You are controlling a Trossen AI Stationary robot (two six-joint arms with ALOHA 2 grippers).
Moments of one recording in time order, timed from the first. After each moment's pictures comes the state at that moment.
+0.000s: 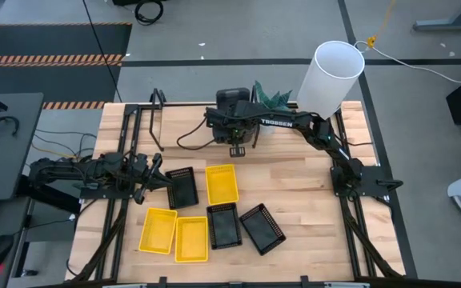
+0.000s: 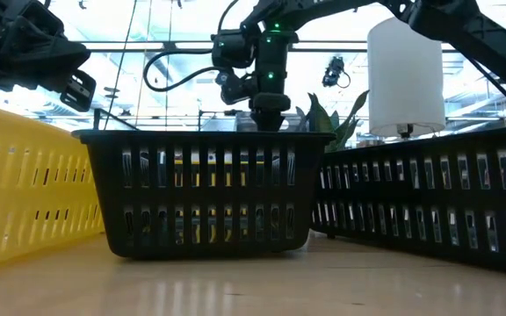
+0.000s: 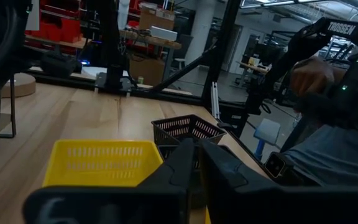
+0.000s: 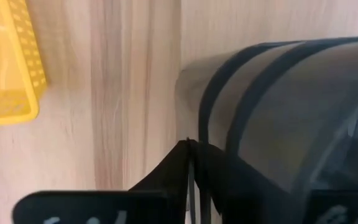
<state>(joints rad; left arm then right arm) -0.03 0.08 0.01 0.10 0.20 -0.24 -0.26 2.27 2.18 -1.30 0.16 -0.31</state>
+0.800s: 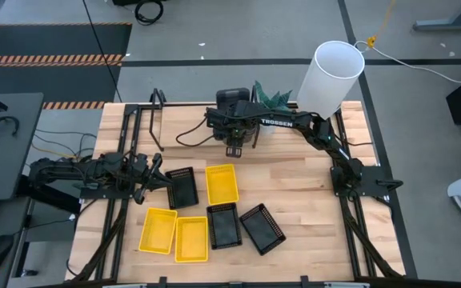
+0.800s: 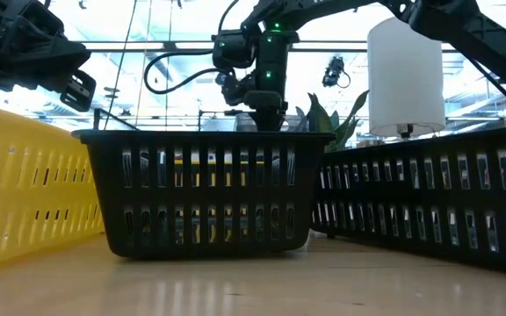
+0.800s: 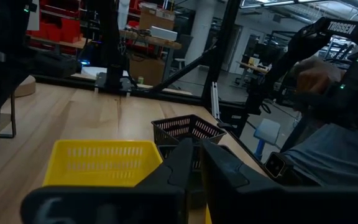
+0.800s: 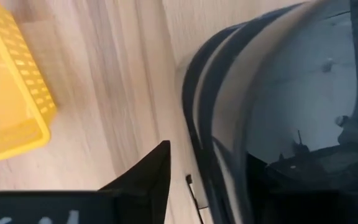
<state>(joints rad) -0.03 0.08 0.01 0.10 0.20 -0.24 -0.26 2.27 2.18 -1.31 0.14 -0.11</state>
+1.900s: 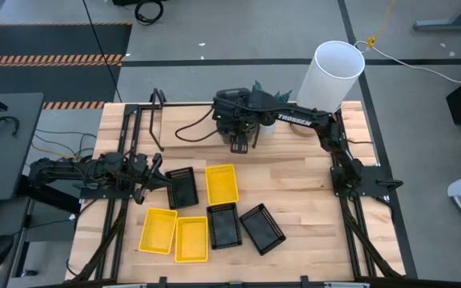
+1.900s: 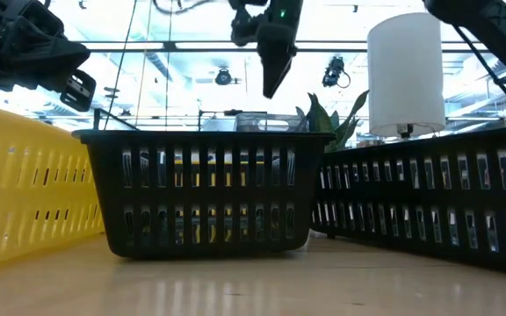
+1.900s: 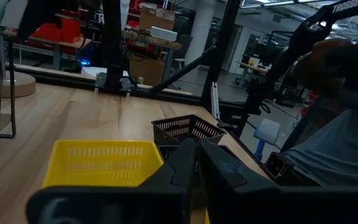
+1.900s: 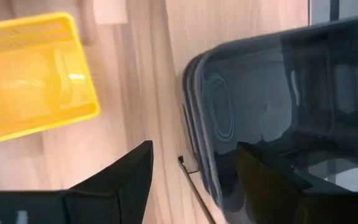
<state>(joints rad) -0.03 0.08 0.01 0.10 0.20 -0.24 -0.20 2.15 2.35 -1.47 0.17 -0.13</state>
